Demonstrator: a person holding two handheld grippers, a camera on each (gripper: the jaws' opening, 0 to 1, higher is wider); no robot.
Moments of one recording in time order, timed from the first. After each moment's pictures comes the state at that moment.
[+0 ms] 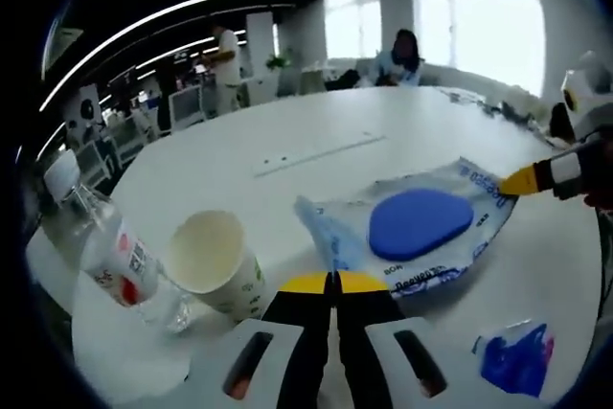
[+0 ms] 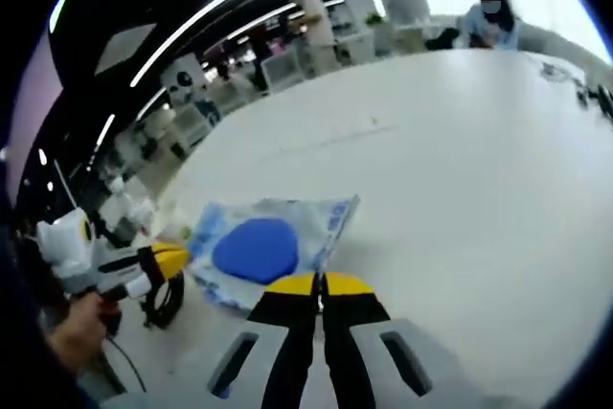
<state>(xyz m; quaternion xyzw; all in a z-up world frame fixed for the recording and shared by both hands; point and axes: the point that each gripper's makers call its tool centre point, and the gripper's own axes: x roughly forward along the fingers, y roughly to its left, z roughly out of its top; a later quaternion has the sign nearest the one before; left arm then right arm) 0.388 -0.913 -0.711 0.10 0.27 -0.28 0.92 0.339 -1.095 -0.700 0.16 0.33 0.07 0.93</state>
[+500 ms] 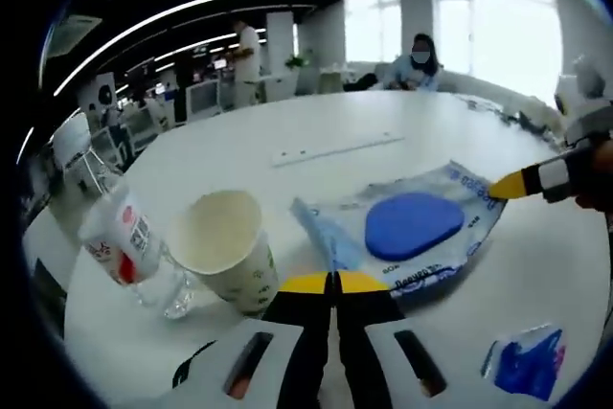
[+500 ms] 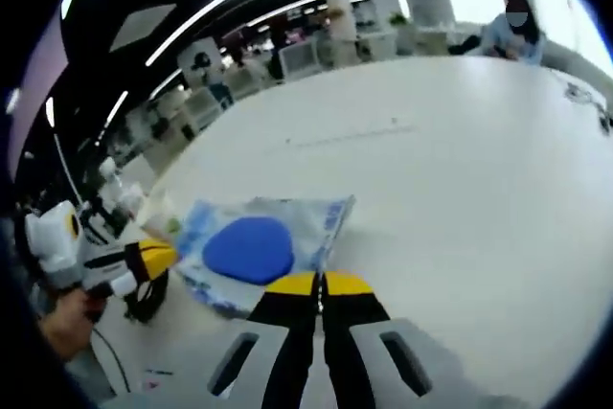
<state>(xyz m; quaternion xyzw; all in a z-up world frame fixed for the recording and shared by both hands) 0.395 -0.904 -0.730 0.08 0.28 -0.25 0.93 0.369 -1.093 -0.727 0.13 0.35 0.09 0.92</state>
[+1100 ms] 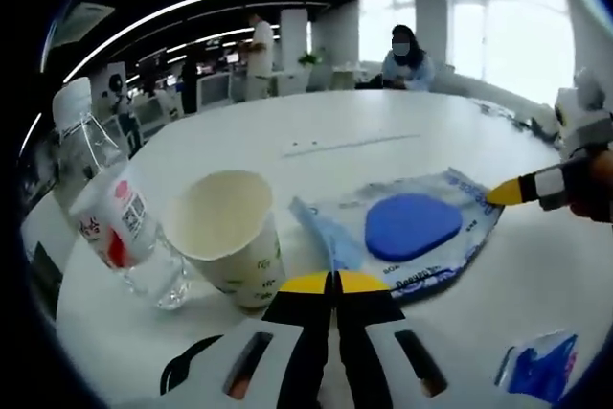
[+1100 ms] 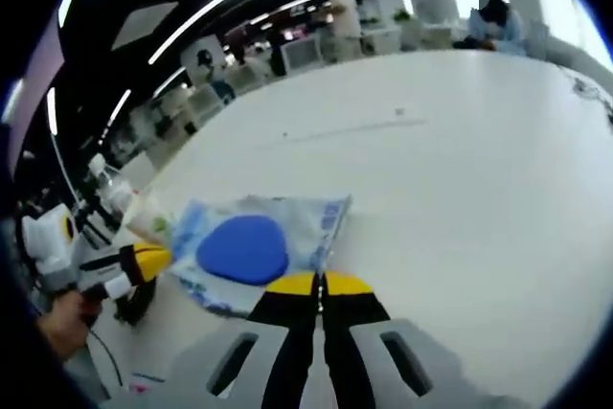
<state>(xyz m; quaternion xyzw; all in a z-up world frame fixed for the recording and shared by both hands) 0.403 -0.900 -0.743 0.07 0.28 -0.22 0.93 0.383 -1.092 -0.747 0.13 0.35 0.10 0.92</state>
